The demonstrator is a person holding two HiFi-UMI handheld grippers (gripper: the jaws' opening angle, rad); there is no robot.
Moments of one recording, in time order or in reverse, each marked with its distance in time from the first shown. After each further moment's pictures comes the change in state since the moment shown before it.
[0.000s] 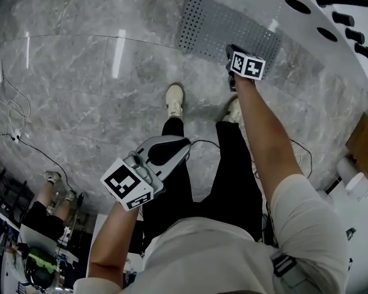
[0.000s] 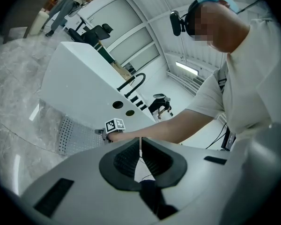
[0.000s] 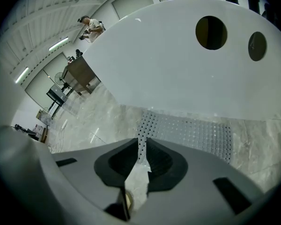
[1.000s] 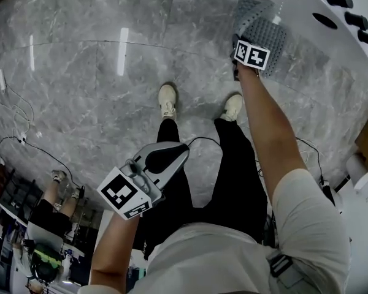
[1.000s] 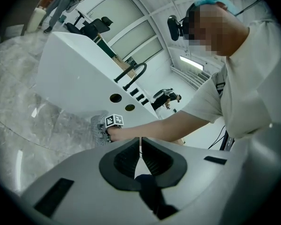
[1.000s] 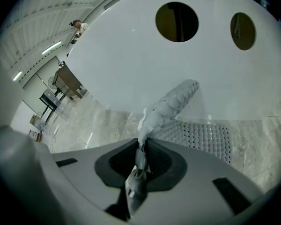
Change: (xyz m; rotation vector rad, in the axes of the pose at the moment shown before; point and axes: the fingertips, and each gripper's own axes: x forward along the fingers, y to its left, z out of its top) left arm 0.080 -0.023 -0.006 -0.020 0.055 0.039; right arm 0.015 -0.108 0.014 0.047 -0.031 -0.054
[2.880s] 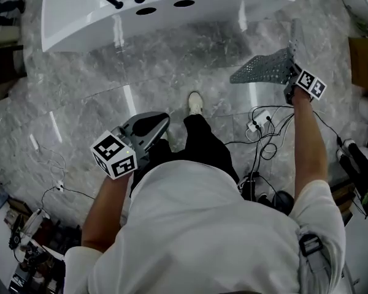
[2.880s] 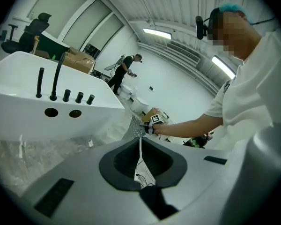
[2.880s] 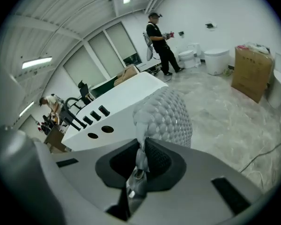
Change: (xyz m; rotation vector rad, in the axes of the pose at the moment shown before) left arm 0.140 -0.337 0.030 0.359 0.235 -0.160; right arm -0.609 -0.451 -0.060 0.521 -0.378 -0.146
